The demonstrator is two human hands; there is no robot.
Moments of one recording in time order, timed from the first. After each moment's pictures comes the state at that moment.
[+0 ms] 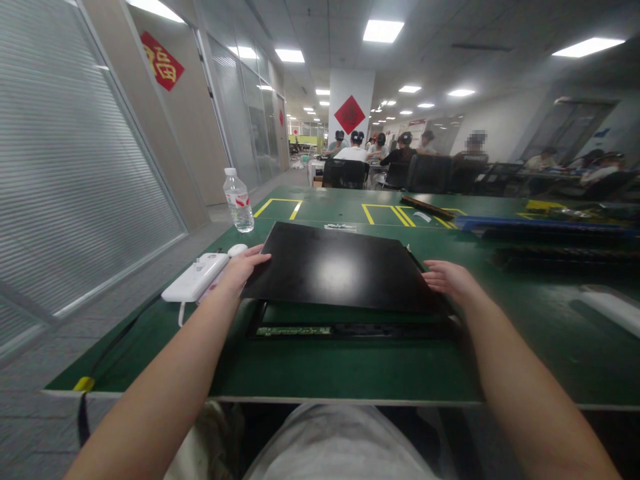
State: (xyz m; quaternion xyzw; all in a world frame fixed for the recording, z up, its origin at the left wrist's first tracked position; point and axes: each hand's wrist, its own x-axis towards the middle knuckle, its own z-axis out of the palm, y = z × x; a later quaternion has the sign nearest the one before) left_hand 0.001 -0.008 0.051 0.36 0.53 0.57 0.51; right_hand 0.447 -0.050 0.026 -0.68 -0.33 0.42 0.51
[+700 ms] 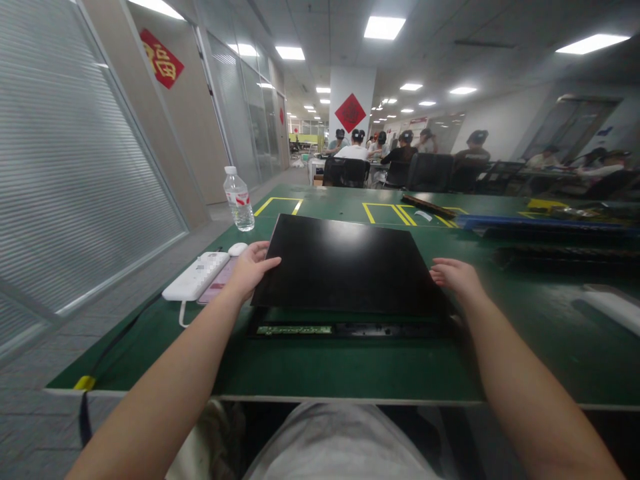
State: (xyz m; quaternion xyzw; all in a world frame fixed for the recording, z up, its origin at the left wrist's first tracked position) left_hand 0.004 -0.006 0.031 0.46 0.46 0.58 0.49; right_hand 0.453 -0.042 0.017 -0.70 -0.33 0.30 0.56
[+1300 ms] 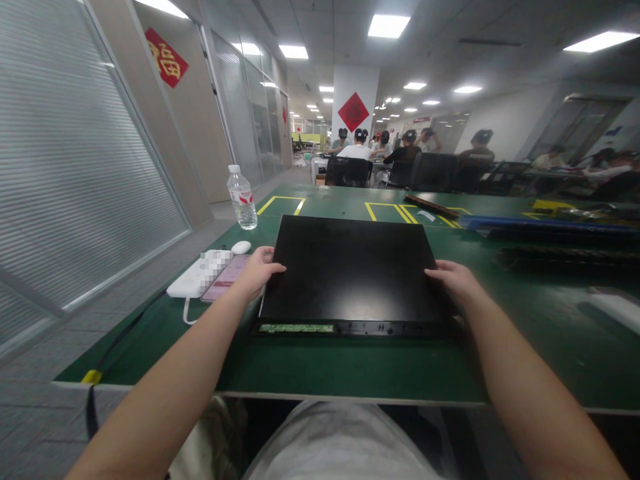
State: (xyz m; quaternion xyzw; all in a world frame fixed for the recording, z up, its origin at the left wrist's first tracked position) left_hand 0.011 -0.006 0.025 0.46 0.49 0.55 0.50; right_hand 0.448 -0.045 0.013 -0.67 -0.37 0.36 0.54
